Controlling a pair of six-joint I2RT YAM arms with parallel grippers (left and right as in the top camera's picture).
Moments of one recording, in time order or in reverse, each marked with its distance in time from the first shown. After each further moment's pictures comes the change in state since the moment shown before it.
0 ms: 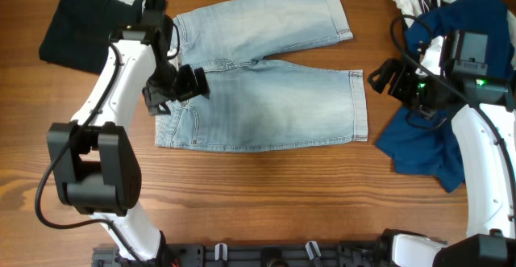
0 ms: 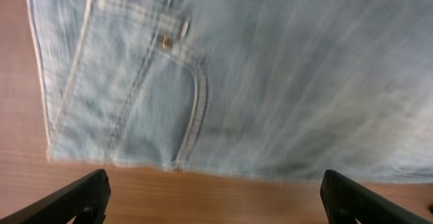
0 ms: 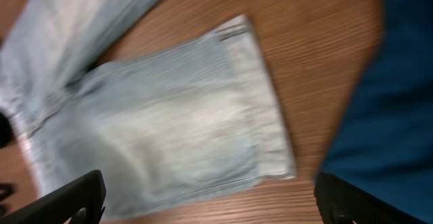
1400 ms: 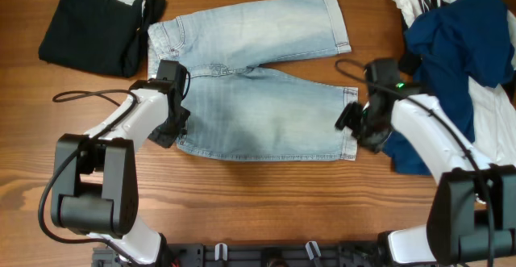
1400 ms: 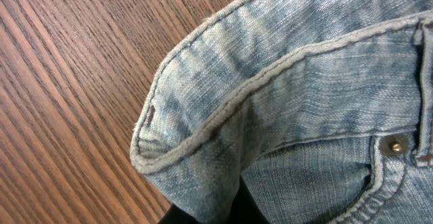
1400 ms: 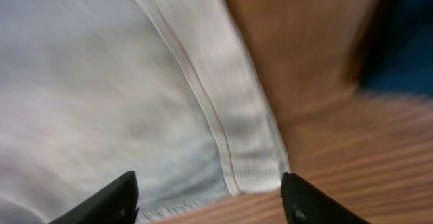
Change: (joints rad) left arm -0.043 -0.117 -0.515 0.466 -0.439 -0.763; right arm 0.270 0.208 -0.261 0.043 0.173 0.375
